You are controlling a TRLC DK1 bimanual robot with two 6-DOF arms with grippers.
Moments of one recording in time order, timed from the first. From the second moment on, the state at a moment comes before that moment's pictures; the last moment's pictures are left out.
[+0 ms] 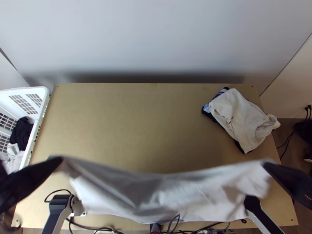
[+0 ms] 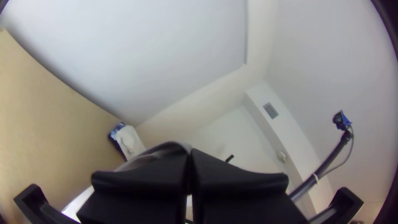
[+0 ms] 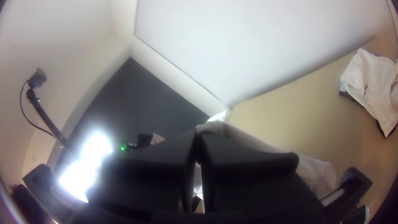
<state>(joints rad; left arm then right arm) 0.07 0.47 1.31 -0.64 0.97 -1.14 0.37 0.58 1.54 -0.98 -0.57 0.88</state>
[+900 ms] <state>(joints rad) 0.22 1.47 1.02 0.12 0.61 -0.92 0.15 1.34 1.13 -0.20 -0.64 0.77</state>
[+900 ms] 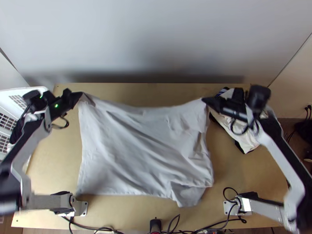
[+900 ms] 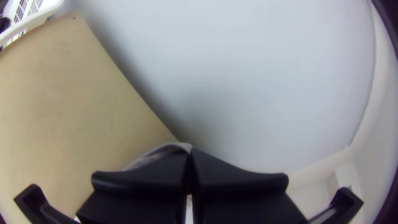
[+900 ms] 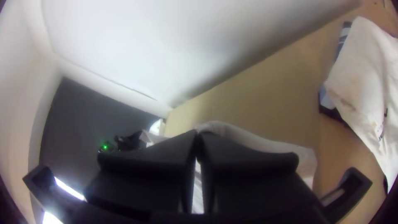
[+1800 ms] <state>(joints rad) 0.18 2.05 1.55 0.03 0.49 -0.92 0.04 1.96 1.65 -0.24 -0.62 0.89</state>
